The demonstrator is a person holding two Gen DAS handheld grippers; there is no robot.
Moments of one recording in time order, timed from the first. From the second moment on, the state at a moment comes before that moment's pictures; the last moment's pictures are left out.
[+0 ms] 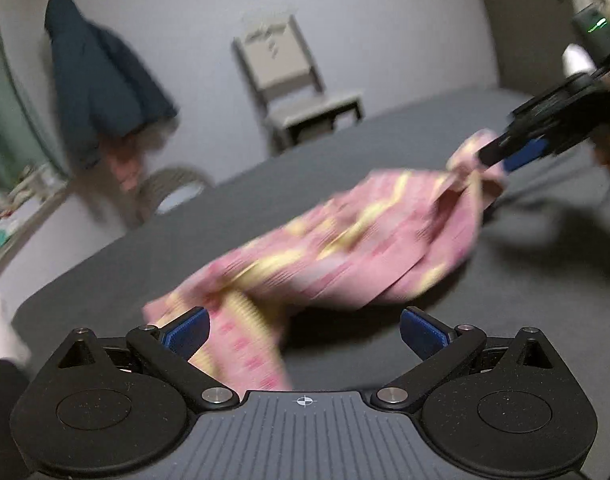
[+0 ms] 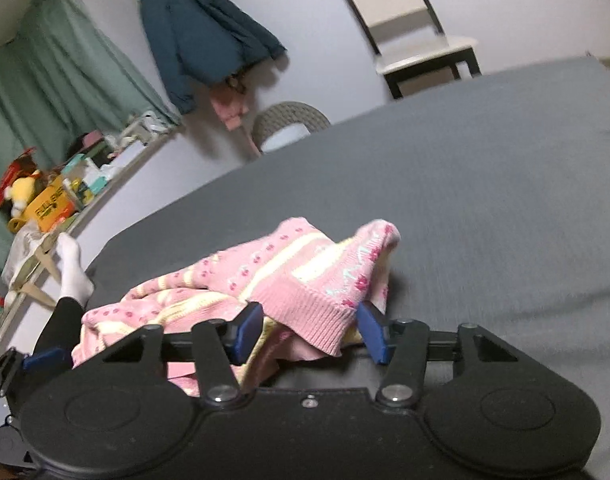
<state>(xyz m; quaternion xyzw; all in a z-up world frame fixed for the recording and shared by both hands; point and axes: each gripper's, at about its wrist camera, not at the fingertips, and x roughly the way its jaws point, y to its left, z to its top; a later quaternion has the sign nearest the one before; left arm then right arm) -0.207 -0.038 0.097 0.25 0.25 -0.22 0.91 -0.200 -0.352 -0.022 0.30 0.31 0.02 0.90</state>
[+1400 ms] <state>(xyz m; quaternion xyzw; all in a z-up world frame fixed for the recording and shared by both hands) -0.146 -0.050 0.116 0.42 0.10 -0.40 0.81 -0.155 -0.408 -0.091 0.54 0.23 -0.04 0.81</state>
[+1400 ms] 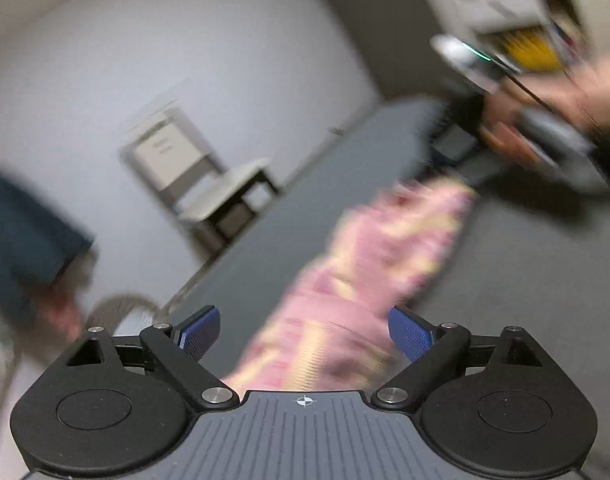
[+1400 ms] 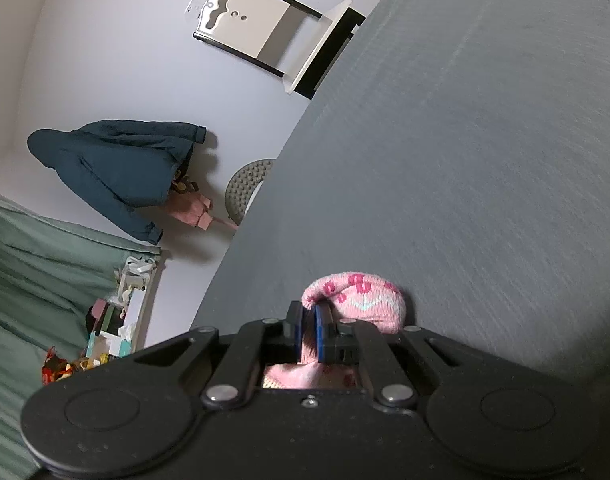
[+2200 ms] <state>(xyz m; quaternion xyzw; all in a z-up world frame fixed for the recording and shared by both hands) 0.019 -0.061 0.096 0.22 0.34 -0.34 0.85 -0.154 -0.410 -0.103 0.55 0.24 -0.03 0.80</state>
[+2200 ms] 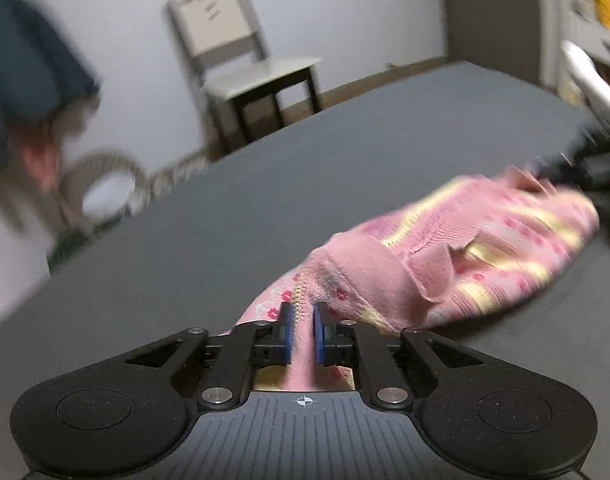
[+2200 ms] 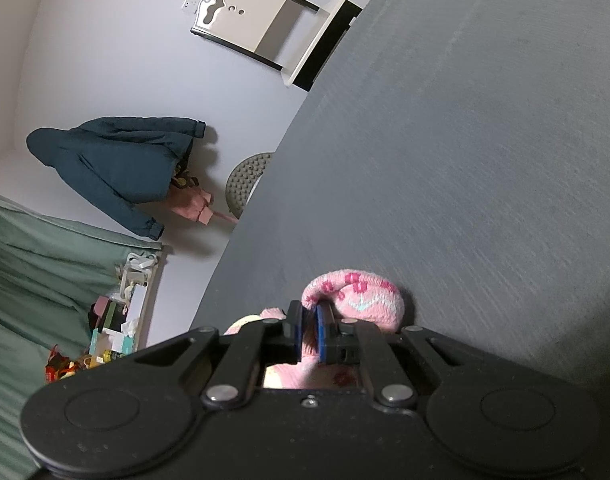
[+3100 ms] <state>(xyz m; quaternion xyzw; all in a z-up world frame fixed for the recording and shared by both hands) -0.148 -0.105 0.064 0.47 0.09 -0.30 0.83 -0.157 -0.408 -0.104 0.55 0.24 -0.03 0.80</state>
